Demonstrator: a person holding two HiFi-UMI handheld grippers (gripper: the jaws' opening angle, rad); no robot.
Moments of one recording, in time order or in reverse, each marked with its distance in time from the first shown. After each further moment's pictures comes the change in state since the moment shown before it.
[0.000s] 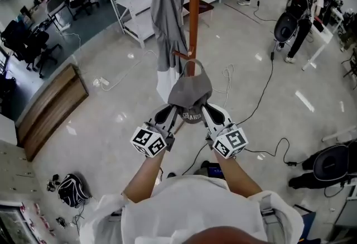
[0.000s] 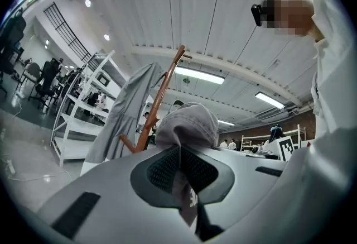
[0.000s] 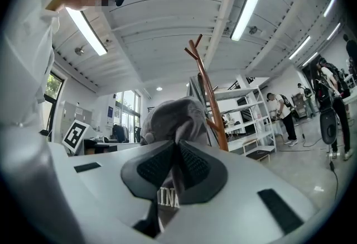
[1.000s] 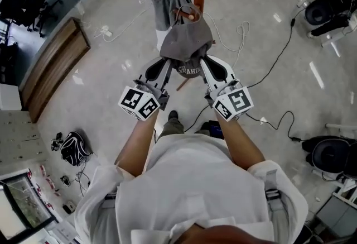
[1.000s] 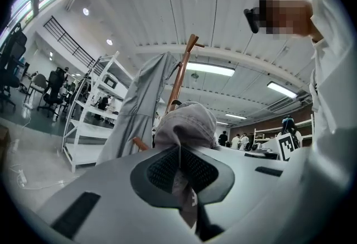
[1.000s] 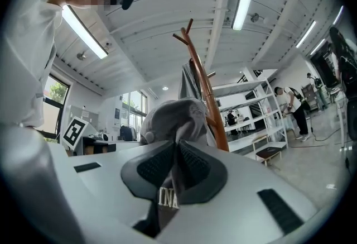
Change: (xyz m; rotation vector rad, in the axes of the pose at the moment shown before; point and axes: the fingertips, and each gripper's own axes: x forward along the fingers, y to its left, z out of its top) left arm 0.057 0.072 -0.007 0.064 0.021 0.118; right arm 0.082 -0.061 -0.028 0.025 0.002 0.122
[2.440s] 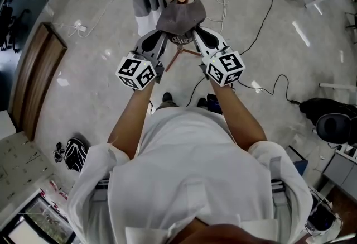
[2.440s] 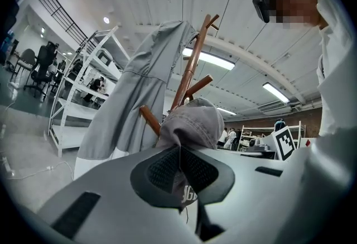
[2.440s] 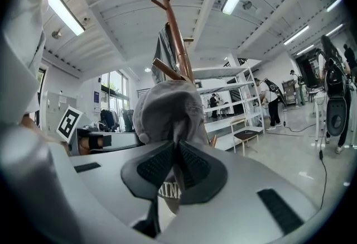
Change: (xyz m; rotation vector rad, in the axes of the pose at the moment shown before) left arm 0.067 0.060 -0.078 -0.095 0.139 -0.129; right arm 0.032 -0.072 -0.088 0.042 0.214 -0.220
